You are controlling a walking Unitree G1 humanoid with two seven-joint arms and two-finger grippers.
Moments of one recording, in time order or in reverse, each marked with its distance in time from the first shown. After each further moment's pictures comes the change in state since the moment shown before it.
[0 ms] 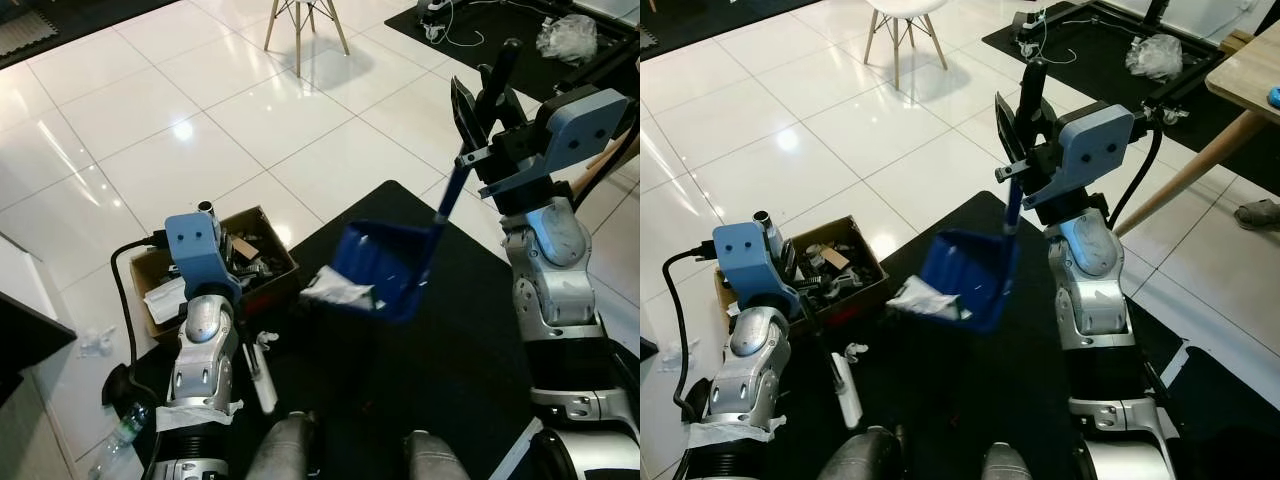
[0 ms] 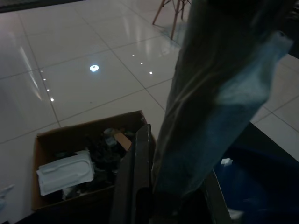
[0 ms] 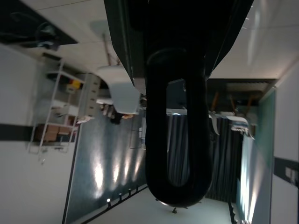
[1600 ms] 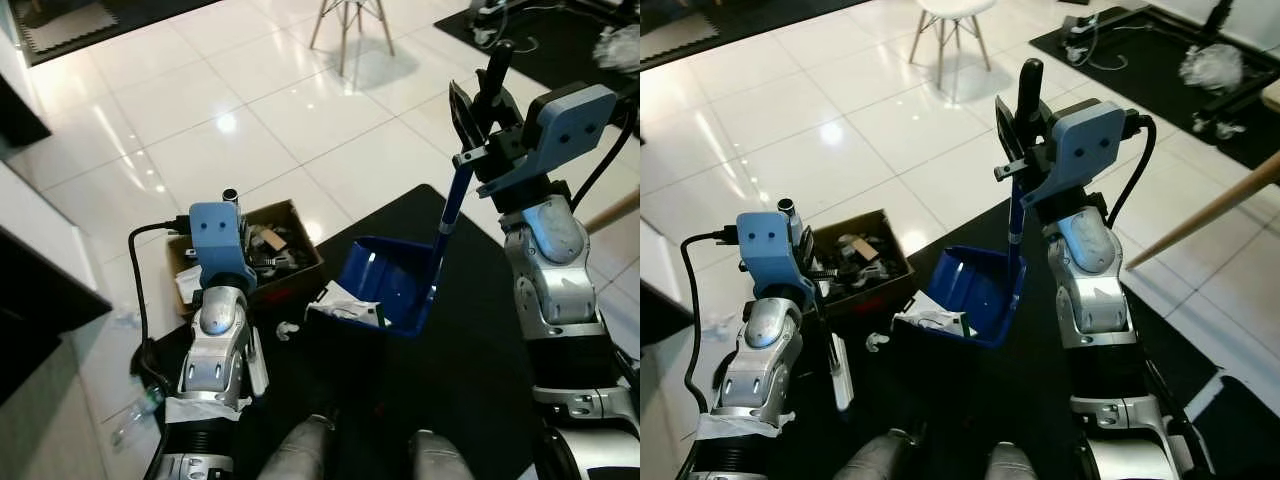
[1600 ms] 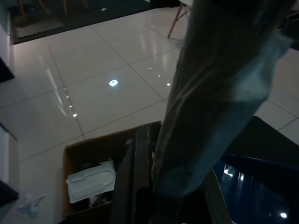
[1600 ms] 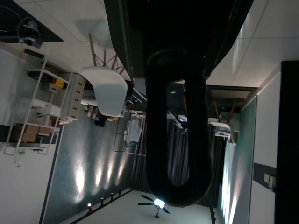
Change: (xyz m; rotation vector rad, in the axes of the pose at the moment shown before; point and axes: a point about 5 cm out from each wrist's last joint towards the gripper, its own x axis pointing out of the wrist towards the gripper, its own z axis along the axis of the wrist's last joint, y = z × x) left arm 0.002 -0.015 0.013 0.090 -0.066 -0.076; right arm 0.000 -0.005 -0.002 -0.088 0.046 -0.029
